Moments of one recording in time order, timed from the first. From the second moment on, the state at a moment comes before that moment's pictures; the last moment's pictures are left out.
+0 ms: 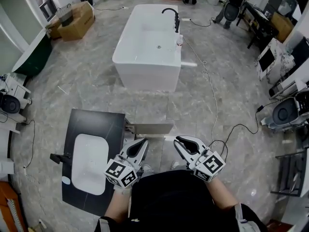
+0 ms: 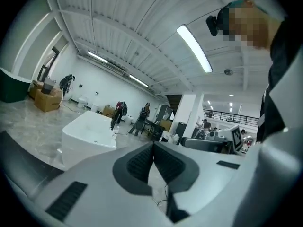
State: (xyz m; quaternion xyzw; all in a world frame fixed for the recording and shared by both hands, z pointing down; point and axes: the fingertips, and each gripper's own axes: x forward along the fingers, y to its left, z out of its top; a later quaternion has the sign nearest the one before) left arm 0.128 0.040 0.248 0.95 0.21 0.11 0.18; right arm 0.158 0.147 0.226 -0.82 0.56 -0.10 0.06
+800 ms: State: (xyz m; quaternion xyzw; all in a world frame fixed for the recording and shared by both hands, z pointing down) left arm 0.125 0.050 0.251 0.96 0.19 0.12 0.17; right arm 0.162 0.154 0.232 -0.81 0.58 -0.12 0.06
